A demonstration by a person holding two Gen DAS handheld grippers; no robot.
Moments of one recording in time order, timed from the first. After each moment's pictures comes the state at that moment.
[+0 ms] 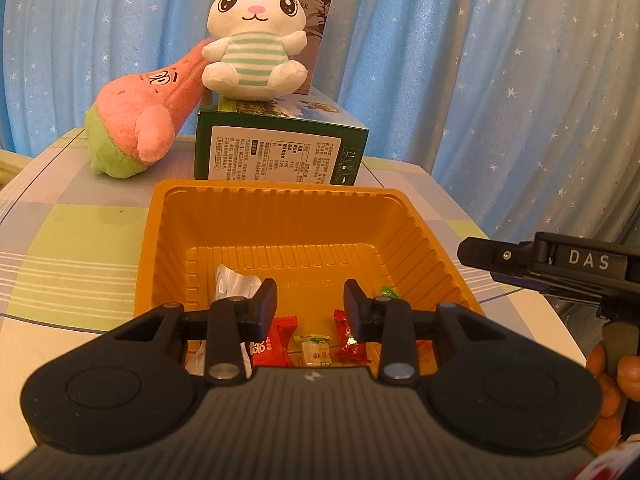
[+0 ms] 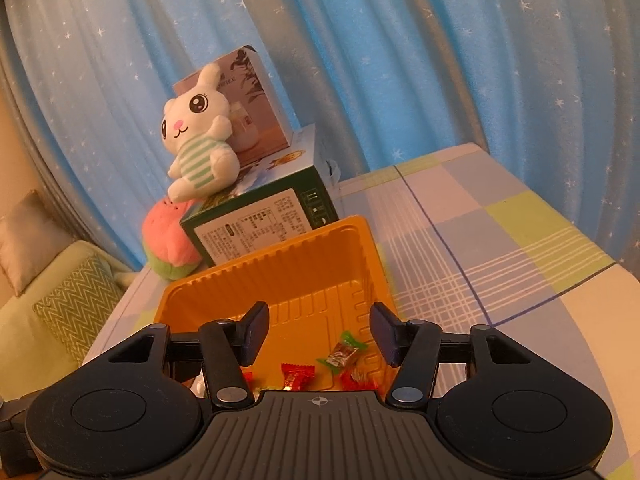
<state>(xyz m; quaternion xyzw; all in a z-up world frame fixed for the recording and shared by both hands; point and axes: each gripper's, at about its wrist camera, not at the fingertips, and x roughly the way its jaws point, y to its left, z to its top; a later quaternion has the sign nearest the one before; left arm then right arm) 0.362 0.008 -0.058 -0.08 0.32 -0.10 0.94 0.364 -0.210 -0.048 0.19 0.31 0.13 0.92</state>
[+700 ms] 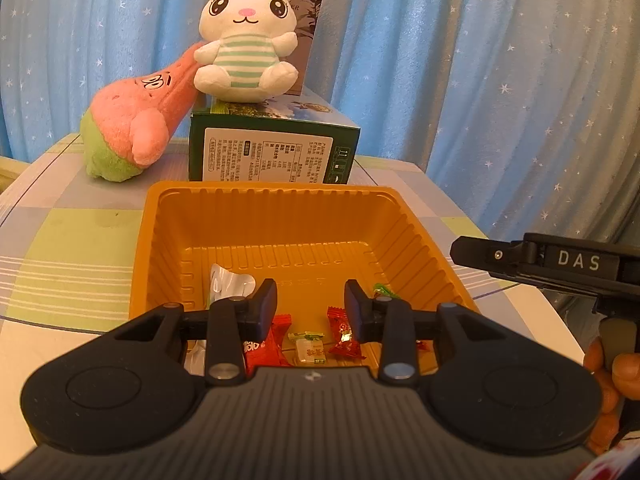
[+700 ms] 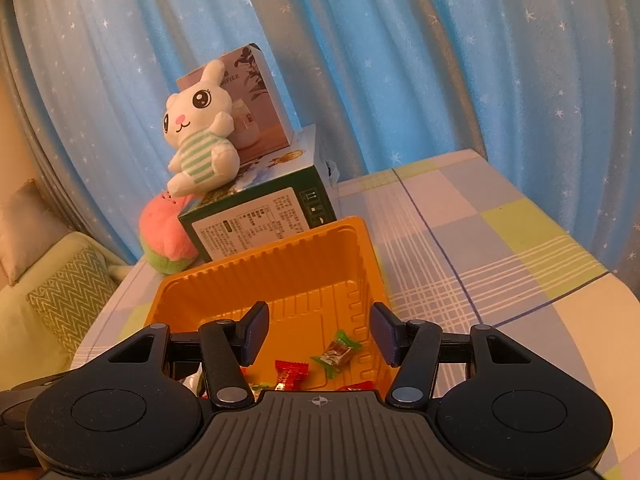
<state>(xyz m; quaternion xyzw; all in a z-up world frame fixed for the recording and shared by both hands) 0.356 0.003 -0.055 -0.08 0.31 -0.10 0.94 0.359 -0.208 -0.046 0.17 0.31 0.13 0.93</state>
